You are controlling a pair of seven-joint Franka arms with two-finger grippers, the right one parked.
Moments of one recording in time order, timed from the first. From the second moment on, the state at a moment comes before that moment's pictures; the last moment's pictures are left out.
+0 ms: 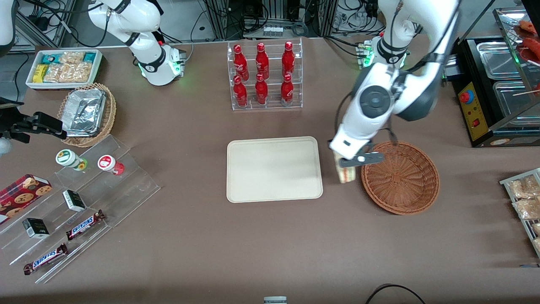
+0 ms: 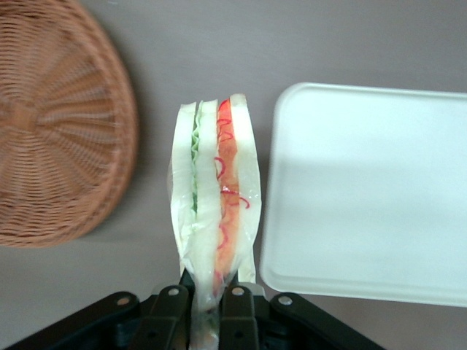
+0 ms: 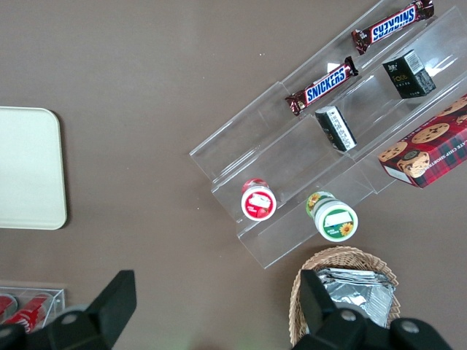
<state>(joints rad) -0.49 0.25 -0.06 -1.88 -0.02 2.03 -0.62</state>
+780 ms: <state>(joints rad) -0.71 0.62 -0.06 -1.45 -0.04 1.96 -0.78</state>
